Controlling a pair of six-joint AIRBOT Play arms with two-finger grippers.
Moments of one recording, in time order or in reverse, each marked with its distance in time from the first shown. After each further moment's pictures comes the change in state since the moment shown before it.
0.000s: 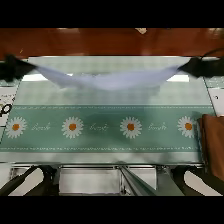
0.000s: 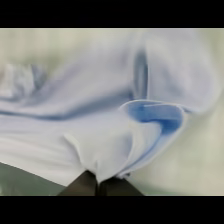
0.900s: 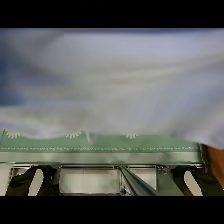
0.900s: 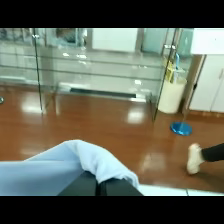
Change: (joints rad) left arm -0.108 0.496 0.677 0.626 0.086 -0.229; right arm 0.003 0.445 0.617 -0.376 0.225 0.157
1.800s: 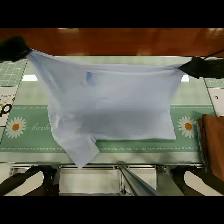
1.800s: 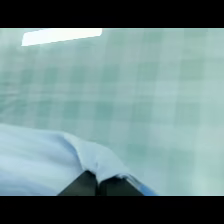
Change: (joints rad) left arm -0.183 -0.642 -0.551 0.008 0.236 -0.094; right arm 0.002 -0.515 -0.783 0.429 -0.359 -0.251
